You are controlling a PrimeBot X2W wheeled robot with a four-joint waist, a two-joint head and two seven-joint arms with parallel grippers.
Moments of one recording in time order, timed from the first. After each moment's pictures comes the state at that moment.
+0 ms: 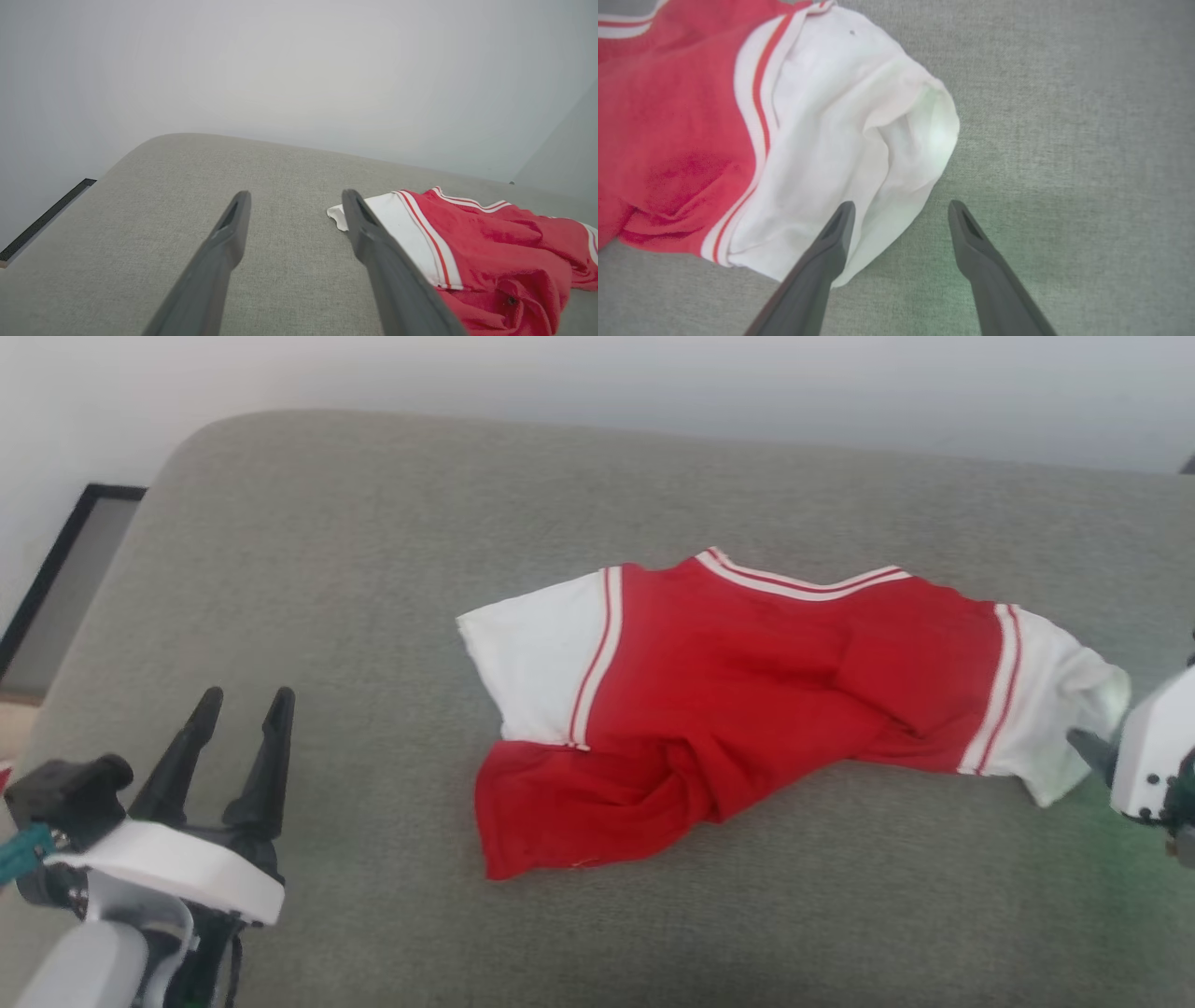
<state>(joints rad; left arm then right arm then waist) -0.15 0.50 -0.19 0.10 -0.74 -0.01 -0.20 -0.45 -0.39 -0.13 0.49 0.40 0.13 0.76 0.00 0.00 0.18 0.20</state>
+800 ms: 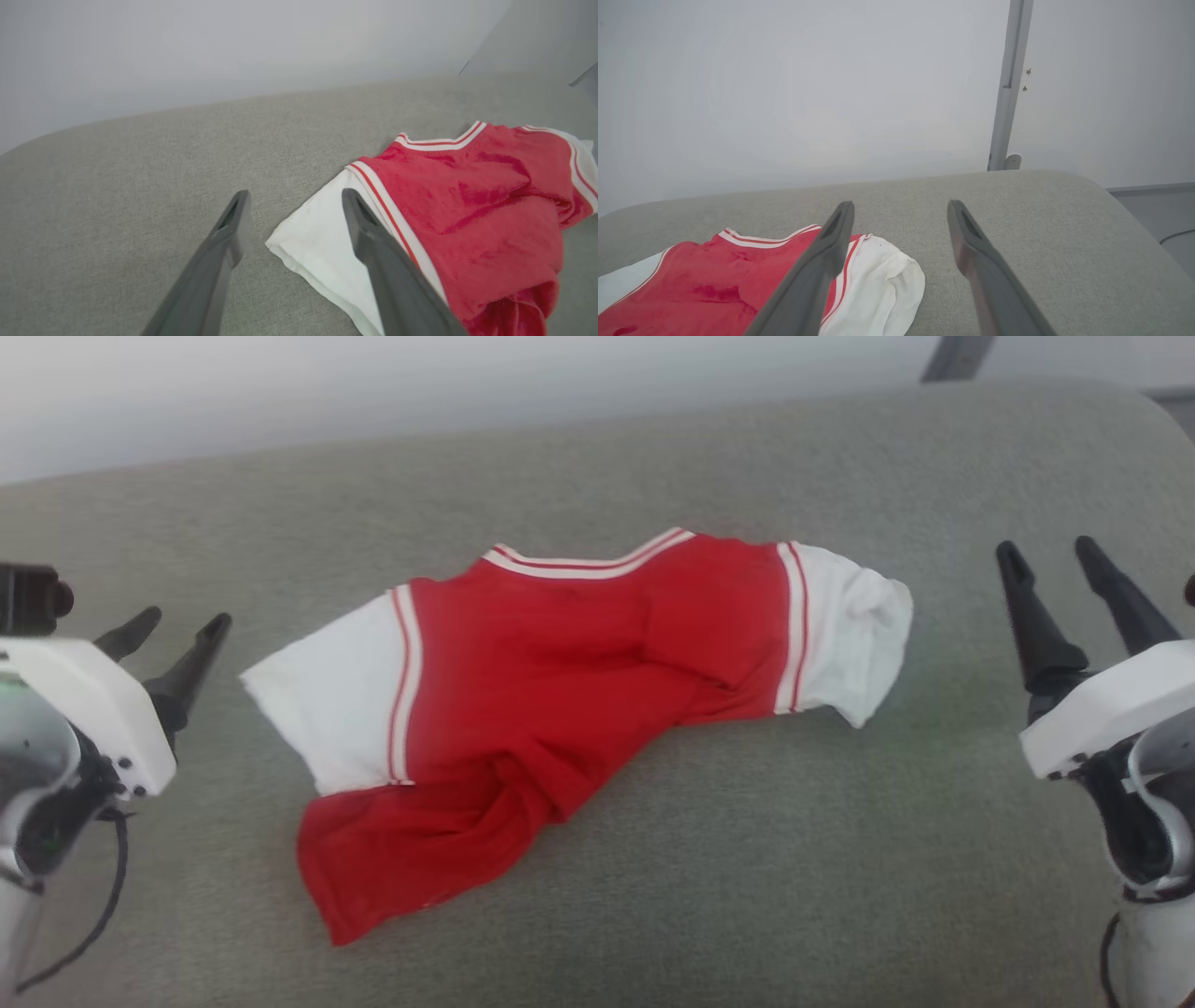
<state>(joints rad) -0.50 0.70 -0.27 0.29 -0.85 -0.10 0.29 -0.33 -0.20 -0.10 -0.04 0.39 0.13 0.27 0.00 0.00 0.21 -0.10</state>
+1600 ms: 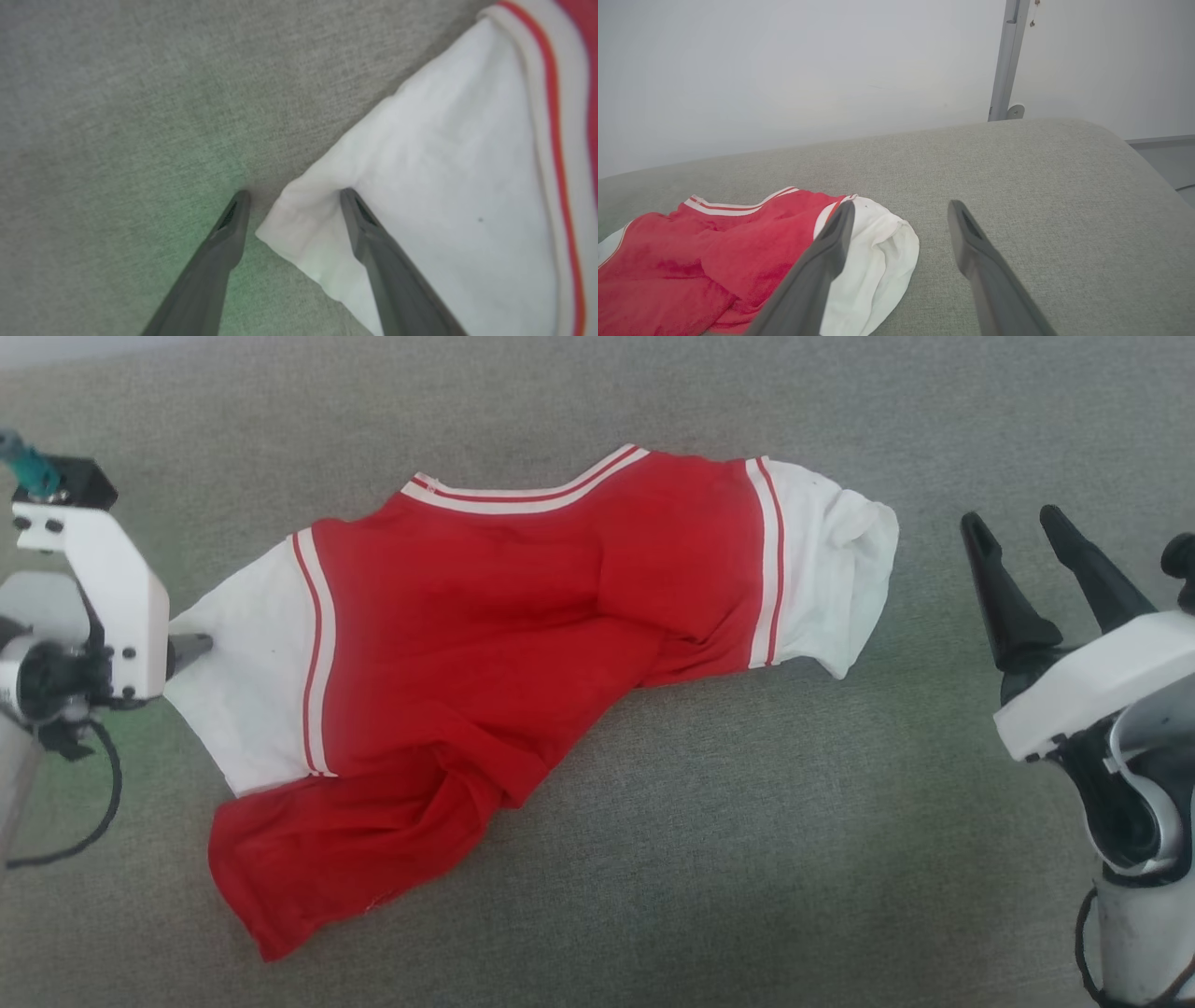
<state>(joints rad) -0.88 0.66 -0.50 0.64 -0.82 -0.05 0.88 -0.36 -0.14 -0.08 -0.12 0.39 0.13 0.36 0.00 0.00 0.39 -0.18</state>
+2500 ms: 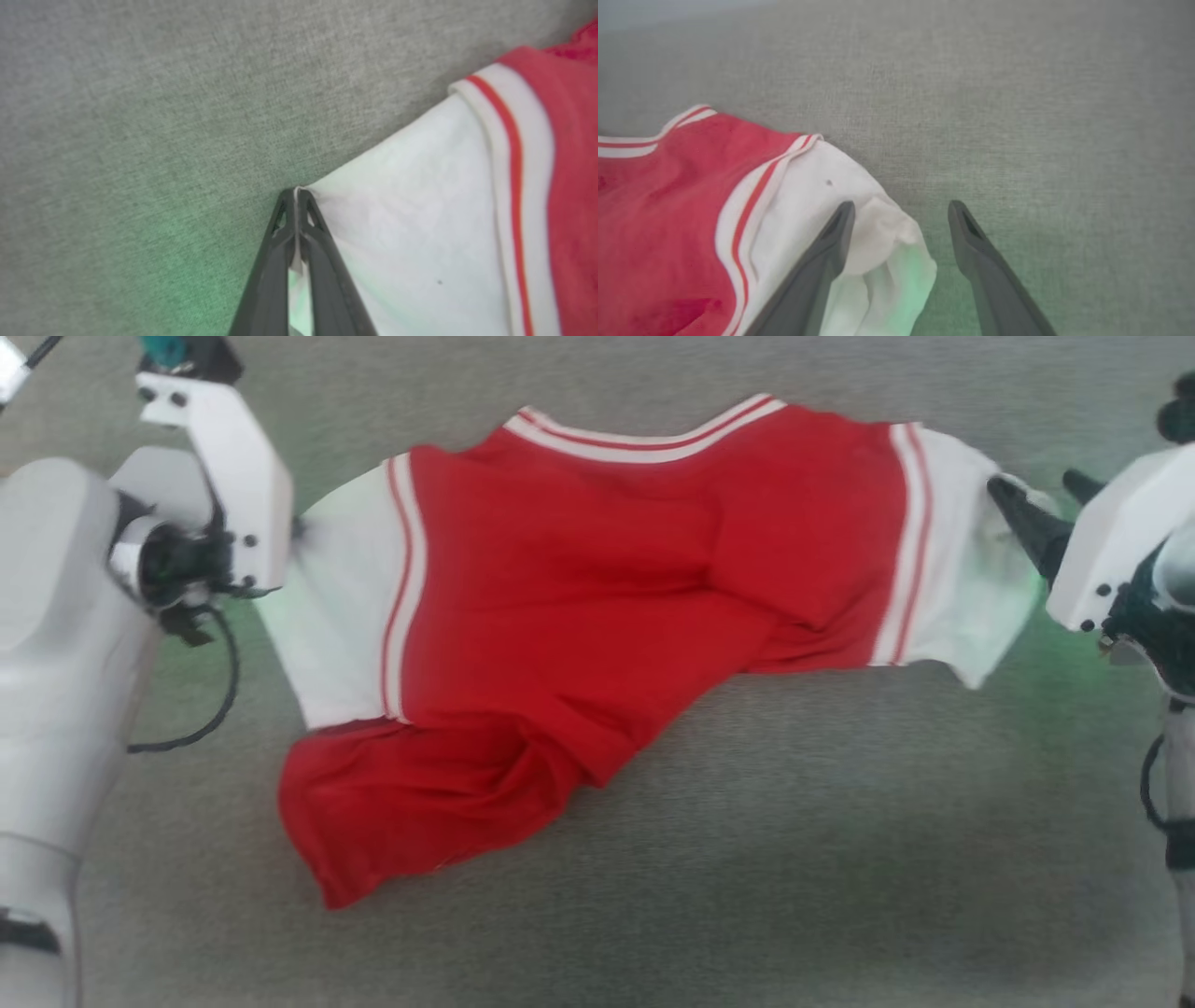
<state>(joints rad) -1.10 0.47 -0.57 0.78 -0.81 -0.11 0.85 -0.68 -0.25 -0.07 0.21 0.40 0.13 0.68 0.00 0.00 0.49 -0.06</state>
